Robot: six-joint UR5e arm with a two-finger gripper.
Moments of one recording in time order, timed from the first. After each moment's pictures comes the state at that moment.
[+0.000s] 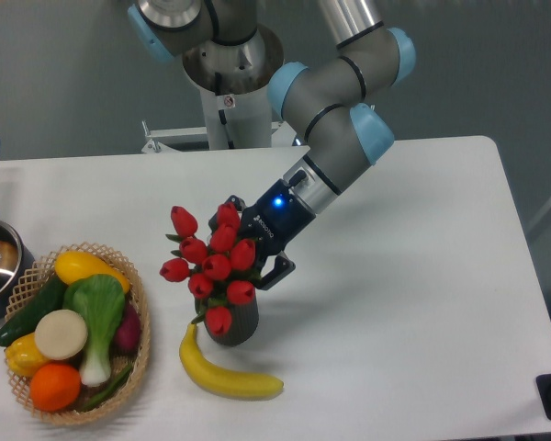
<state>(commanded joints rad) 2.61 -1.84 -1.93 -0.90 0.48 1.54</state>
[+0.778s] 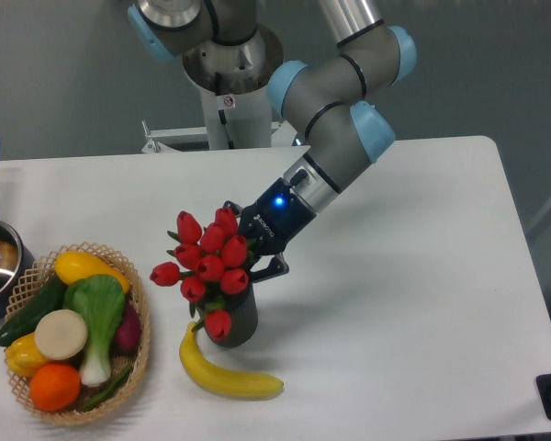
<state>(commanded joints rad) 2.61 -1.84 -1.90 -0.90 0.47 1.44</state>
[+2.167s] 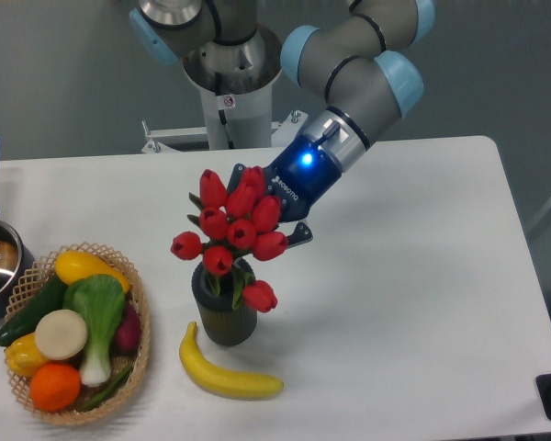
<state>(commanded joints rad) 2.70 -1.74 -1.85 -0.90 0.25 1.19</state>
